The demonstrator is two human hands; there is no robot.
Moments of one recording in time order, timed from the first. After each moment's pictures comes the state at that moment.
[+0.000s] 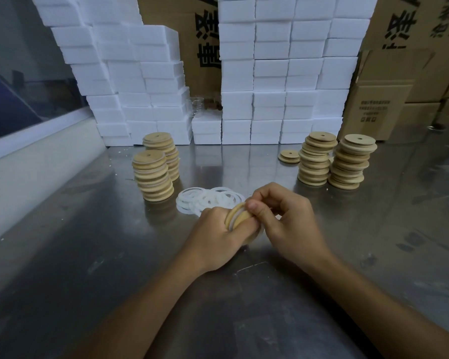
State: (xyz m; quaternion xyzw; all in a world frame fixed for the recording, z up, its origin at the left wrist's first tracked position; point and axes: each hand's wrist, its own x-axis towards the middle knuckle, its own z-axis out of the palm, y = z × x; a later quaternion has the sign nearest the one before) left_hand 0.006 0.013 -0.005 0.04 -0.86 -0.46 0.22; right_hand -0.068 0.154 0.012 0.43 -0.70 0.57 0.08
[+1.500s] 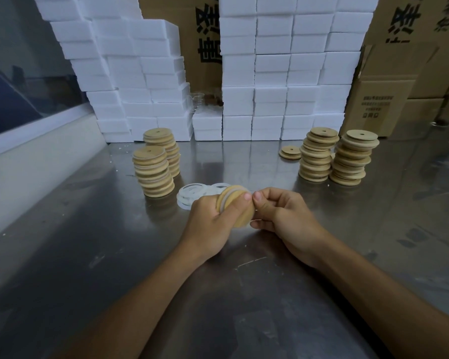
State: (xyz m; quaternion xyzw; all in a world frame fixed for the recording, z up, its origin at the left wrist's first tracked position) left_hand 0.000 0.008 -0.006 0.04 -0.81 -0.50 0.31; right_hand -0.074 0.148 0.012 0.26 -0.61 0.71 -0.24
